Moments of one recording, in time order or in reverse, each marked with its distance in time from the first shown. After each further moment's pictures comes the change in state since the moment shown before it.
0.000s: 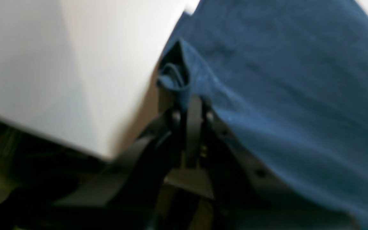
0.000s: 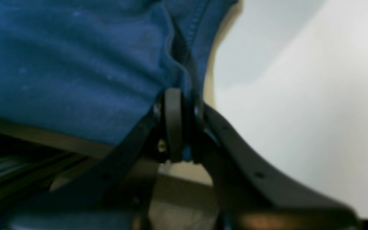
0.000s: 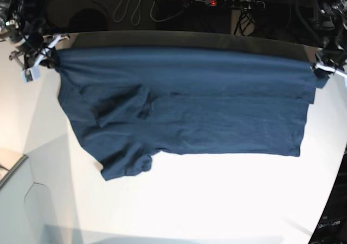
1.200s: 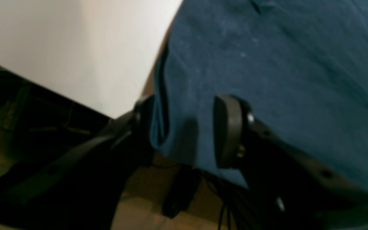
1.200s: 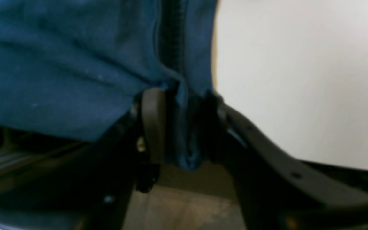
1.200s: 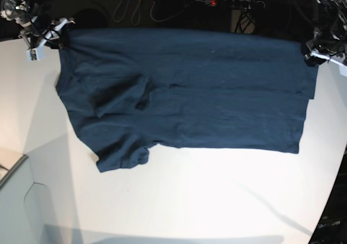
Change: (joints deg) left arm 2.8 1.1 -0.1 -1.0 0.5 0.0 0.0; right arm -3.1 -1.7 0.2 -8.7 -0.6 -0.1 7.6
